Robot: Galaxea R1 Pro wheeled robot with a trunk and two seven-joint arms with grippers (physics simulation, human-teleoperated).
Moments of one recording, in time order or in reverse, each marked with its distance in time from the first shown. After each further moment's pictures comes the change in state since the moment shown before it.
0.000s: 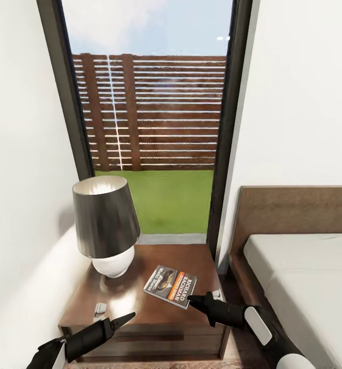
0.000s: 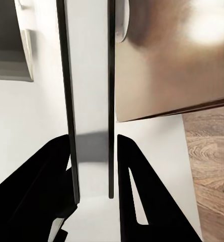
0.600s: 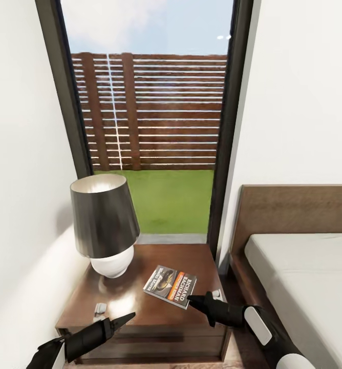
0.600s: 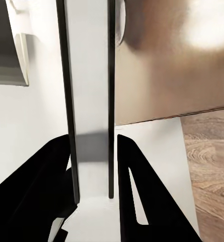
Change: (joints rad) left arm 0.000 0.001 -0.002 -0.001 0.000 0.000 -0.003; right arm 0.000 0.001 0.001 -0.001 -0.001 0.001 0.000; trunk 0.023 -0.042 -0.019
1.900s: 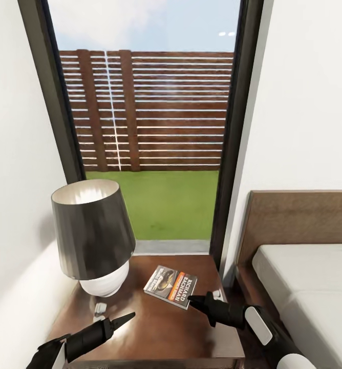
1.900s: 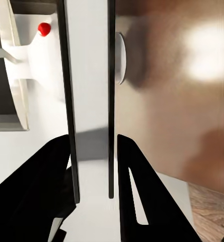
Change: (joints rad) left arm 0.000 0.000 0.002 0.001 0.000 0.000 0.001; right arm 0.000 -0.004 0.001 0.000 0.001 -0.001 -0.001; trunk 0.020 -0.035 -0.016
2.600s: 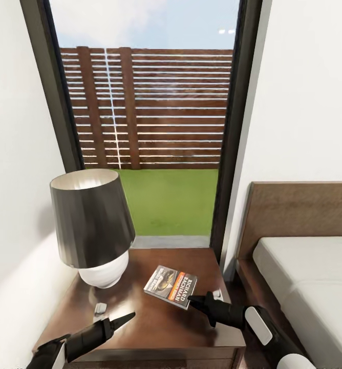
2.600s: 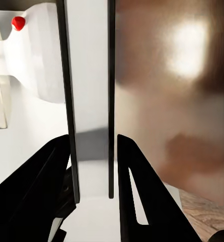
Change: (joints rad) left arm 0.000 0.000 0.000 0.000 0.000 0.000 0.000; right arm 0.000 0.000 0.000 0.000 0.000 0.000 0.000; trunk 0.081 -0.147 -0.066
